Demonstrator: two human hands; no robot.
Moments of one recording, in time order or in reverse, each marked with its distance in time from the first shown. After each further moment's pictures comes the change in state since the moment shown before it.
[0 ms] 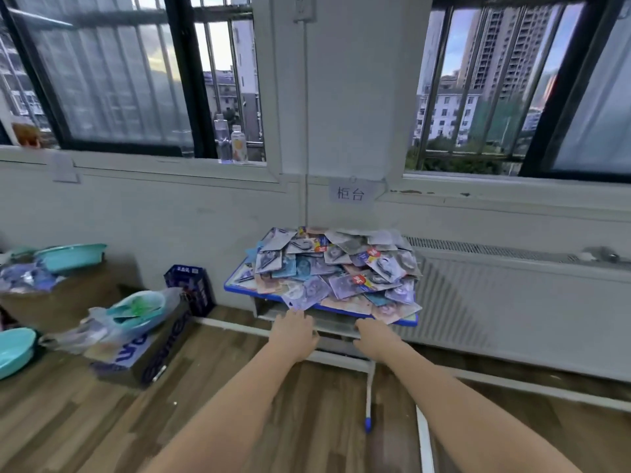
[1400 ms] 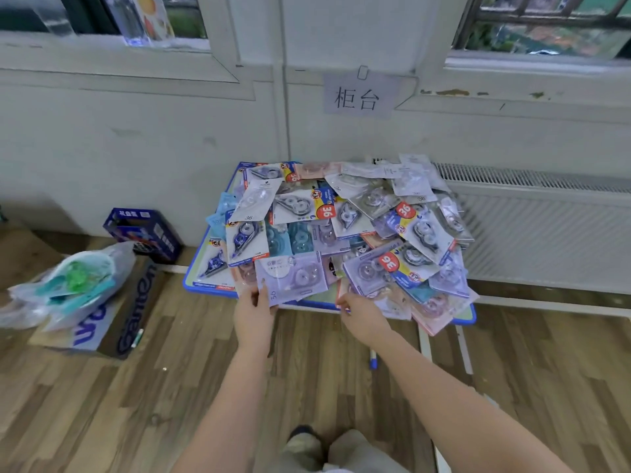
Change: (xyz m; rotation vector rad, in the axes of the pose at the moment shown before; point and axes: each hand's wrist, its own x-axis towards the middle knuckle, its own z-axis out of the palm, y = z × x) left_hand 0.238 -0.117 0.079 -1.465 0.291 -0.646; right_hand 0.264 -0.009 0.058 0.386 0.015 0.144
